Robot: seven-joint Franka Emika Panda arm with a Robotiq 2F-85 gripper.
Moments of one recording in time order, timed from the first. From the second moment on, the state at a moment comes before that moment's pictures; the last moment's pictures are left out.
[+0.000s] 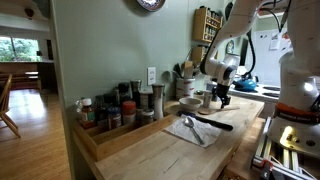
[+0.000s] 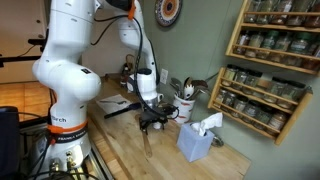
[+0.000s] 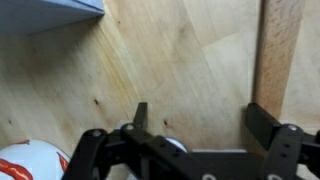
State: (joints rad) arm 0.37 0.15 -0.33 -2.75 1.66 3.30 -2.74
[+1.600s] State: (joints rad) arm 0.12 0.11 0.09 -2.74 2.38 3.57 -2.72
